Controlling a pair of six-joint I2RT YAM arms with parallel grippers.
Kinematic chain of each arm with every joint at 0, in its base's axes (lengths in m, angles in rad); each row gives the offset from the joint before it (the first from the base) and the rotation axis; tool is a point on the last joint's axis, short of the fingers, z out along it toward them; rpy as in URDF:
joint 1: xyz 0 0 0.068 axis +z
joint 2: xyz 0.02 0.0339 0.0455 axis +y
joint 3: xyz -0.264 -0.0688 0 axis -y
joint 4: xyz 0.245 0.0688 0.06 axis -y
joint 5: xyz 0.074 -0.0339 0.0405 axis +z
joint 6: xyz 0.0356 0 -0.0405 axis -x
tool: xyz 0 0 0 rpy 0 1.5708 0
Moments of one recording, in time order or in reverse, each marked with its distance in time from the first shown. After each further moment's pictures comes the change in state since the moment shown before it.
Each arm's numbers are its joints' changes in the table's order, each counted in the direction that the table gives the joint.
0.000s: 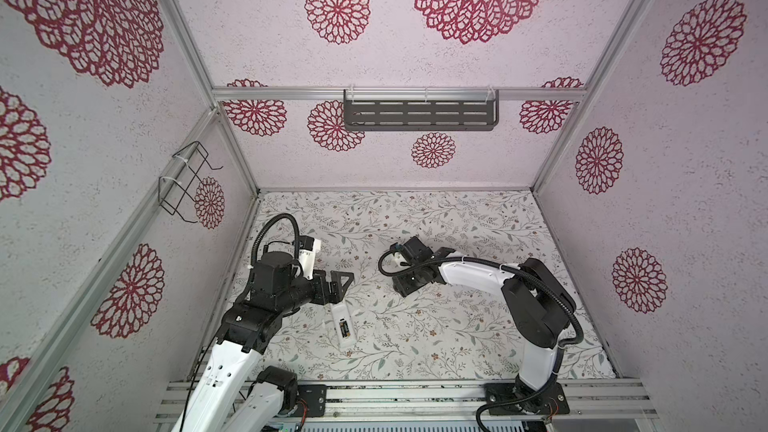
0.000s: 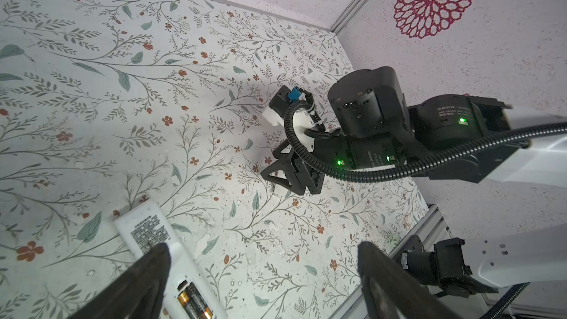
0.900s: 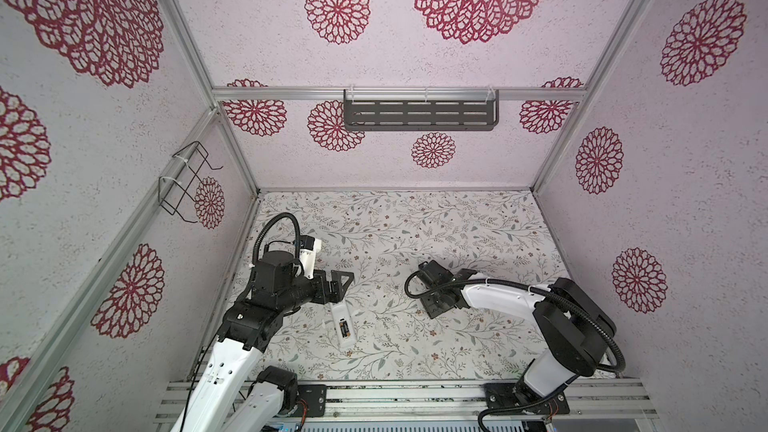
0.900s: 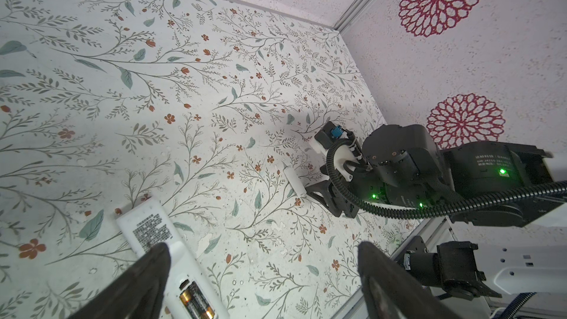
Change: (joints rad) left arm 0.000 0.013 0.000 0.000 0.006 0.000; right arm 0.058 -0.238 -0.313 -0.080 -0.283 -0.095
